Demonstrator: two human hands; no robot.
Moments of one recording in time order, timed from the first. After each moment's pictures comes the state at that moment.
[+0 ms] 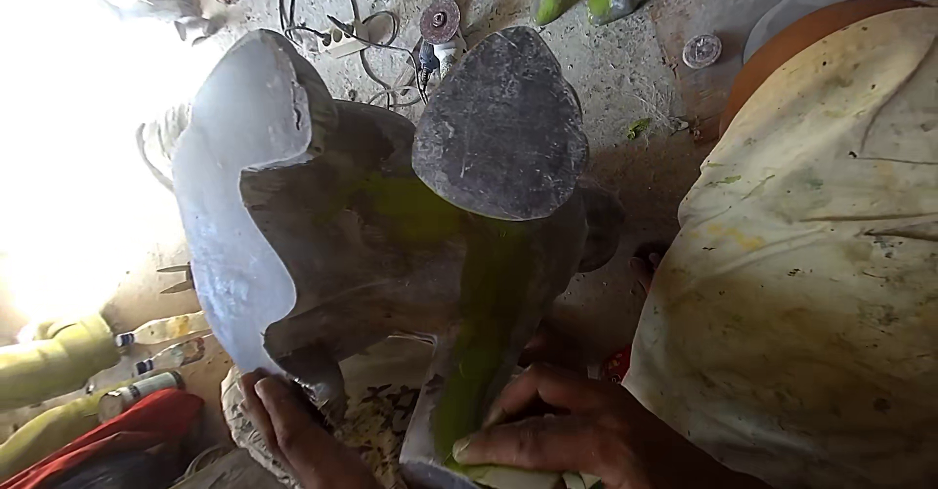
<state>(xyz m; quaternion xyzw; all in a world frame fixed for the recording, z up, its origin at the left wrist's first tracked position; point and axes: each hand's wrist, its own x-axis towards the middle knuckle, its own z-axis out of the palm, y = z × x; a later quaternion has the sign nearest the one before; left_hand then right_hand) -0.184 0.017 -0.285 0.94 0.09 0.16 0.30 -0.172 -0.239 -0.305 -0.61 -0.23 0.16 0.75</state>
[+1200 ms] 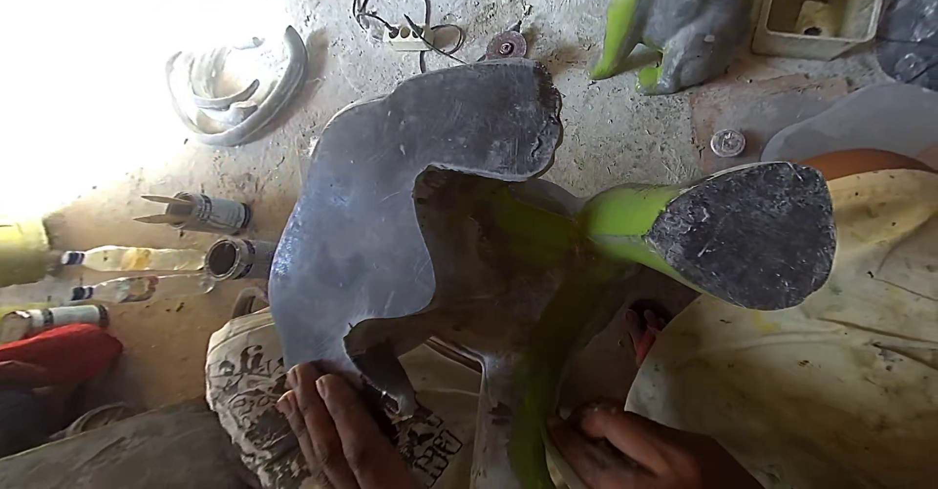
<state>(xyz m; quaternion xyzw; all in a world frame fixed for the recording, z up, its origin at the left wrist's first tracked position) -0.203 -0.037 -0.276 0.97 0.06 0.15 0.15 -0.164 -0.278 -0.276 -0.84 -0.27 0.23 0.41</state>
